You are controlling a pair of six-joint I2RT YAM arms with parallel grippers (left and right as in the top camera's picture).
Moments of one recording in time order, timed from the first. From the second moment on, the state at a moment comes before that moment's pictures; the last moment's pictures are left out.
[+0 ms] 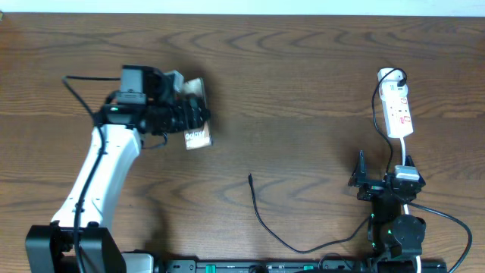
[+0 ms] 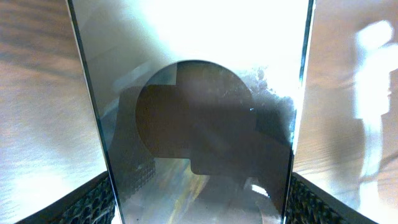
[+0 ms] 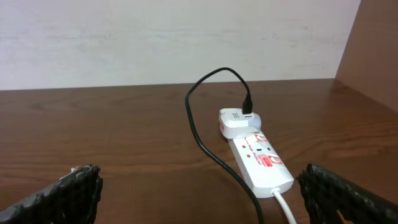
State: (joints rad) left arm -0.03 1.50 1.10 -0.65 0.54 -0.27; right arm 0.04 0.01 0.01 -0.06 0.15 0.02
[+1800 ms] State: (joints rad) left arm 0.18 1.50 1.10 -0.29 1.41 -1.56; right arm 0.04 0.01 0.01 -0.06 0.15 0.02
